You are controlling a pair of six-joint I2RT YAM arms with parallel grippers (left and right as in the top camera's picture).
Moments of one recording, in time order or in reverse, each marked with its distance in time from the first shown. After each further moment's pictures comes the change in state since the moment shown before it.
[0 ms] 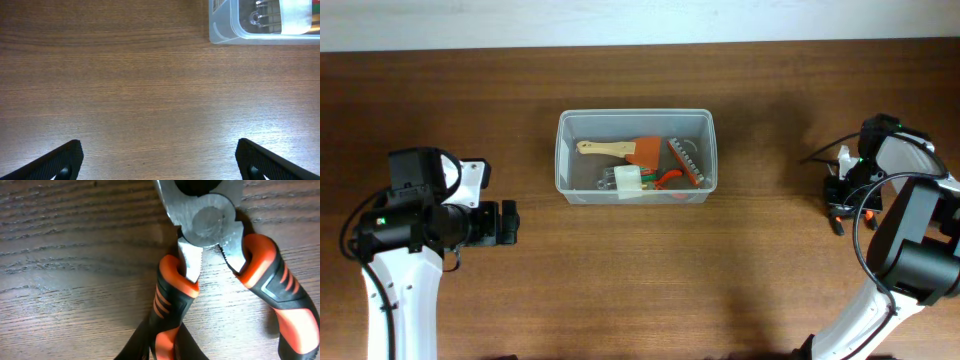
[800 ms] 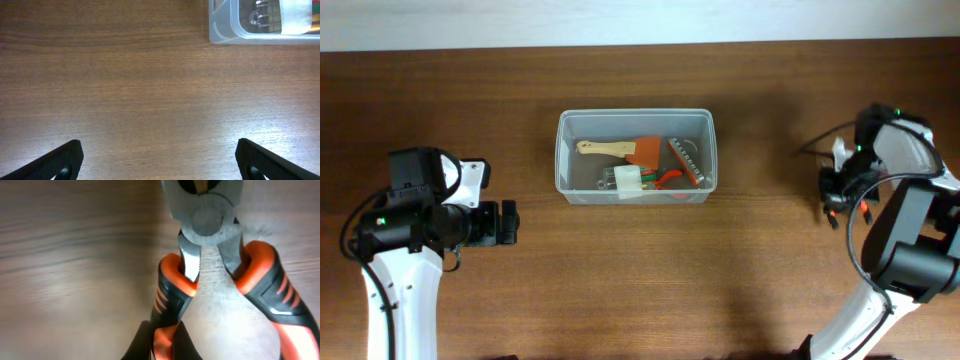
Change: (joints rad) left arm 0.000 0.000 0.000 0.000 0.000 0.000; right arm 0.064 -0.014 0.146 -0.194 -0.038 0.020
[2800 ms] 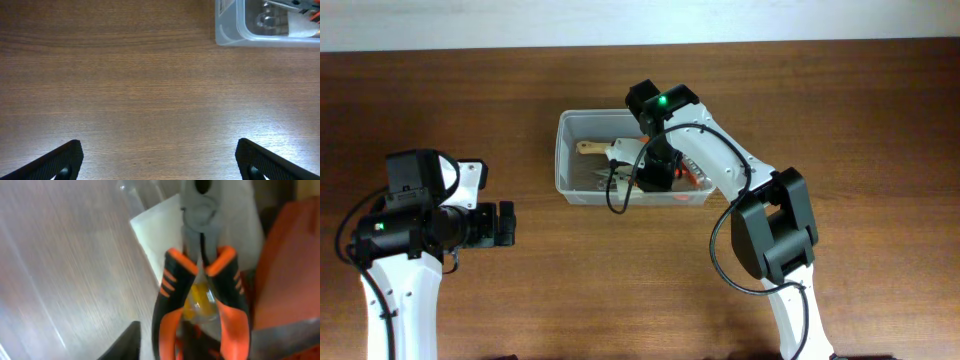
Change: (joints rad) left arm 0.000 -0.022 0.000 0.001 -0.031 0.000; right arm 0.834 0.261 0.454 -0.059 -0.227 -0.583
